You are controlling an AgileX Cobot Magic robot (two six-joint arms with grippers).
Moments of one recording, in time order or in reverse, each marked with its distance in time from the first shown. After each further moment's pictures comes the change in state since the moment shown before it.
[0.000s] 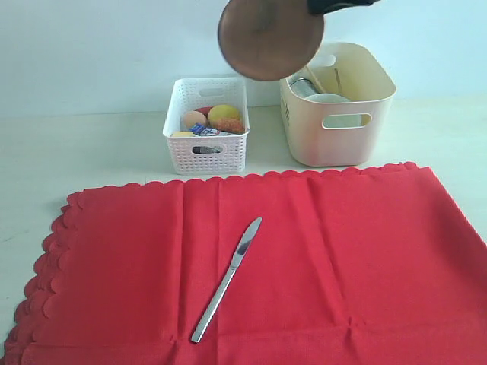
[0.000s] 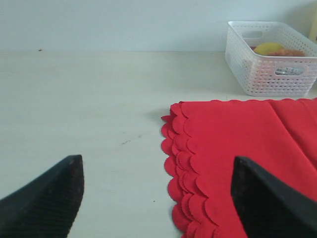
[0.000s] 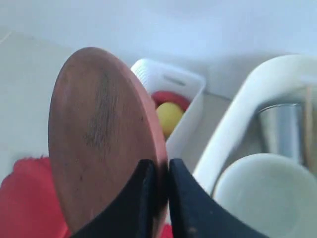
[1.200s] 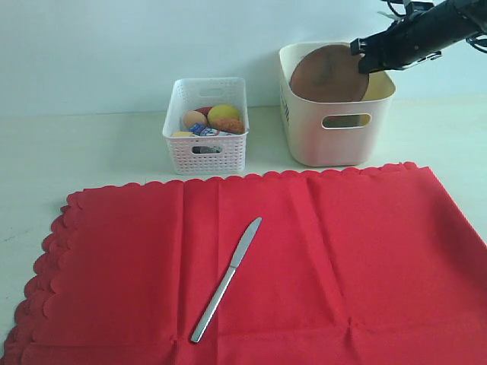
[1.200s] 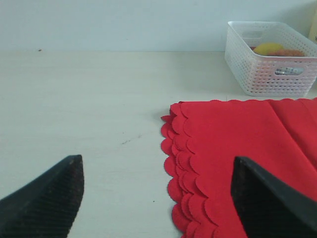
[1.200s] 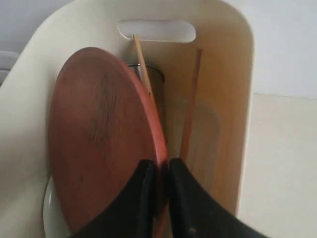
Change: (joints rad) left arm 0.000 0.000 0.000 0.000 0.000 0.000; right arm -0.133 0.310 -0.089 -0.095 -0.183 0.002
